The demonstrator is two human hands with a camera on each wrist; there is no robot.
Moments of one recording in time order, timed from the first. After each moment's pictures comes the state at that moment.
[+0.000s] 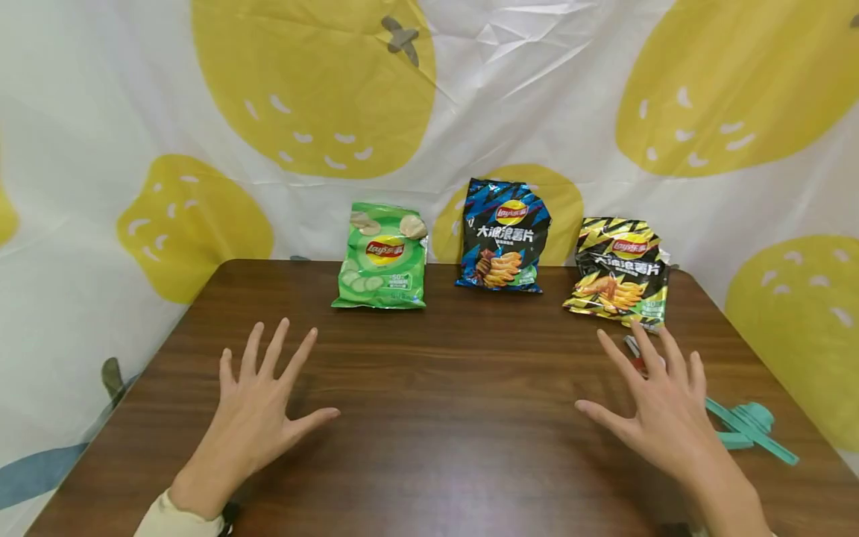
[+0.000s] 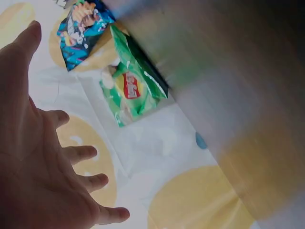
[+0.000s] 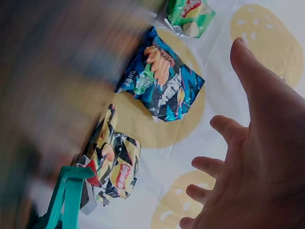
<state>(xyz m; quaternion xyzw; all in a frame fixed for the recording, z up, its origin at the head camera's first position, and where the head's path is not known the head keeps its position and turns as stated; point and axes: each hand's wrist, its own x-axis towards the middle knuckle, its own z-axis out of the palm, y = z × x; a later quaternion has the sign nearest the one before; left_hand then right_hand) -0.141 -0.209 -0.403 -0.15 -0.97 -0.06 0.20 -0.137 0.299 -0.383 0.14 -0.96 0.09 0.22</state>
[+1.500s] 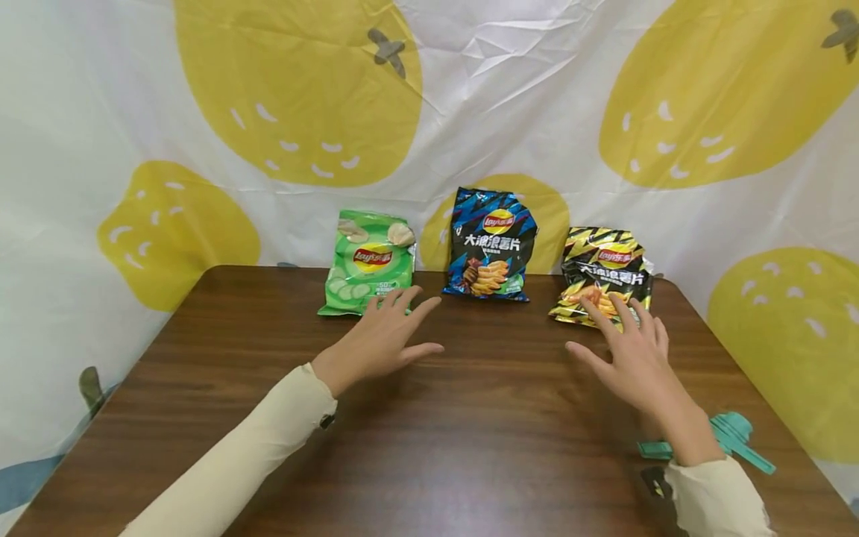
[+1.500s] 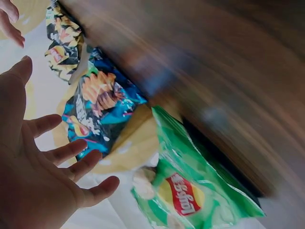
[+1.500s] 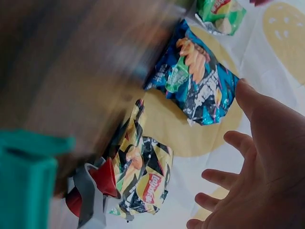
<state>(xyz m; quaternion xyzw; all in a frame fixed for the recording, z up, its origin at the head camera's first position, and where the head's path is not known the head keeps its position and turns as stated) -0.259 -0.064 -0.366 -0.32 -0.94 -0.07 0.10 -0.212 0.319 -0.367 0.12 -0.97 0.13 0.16</state>
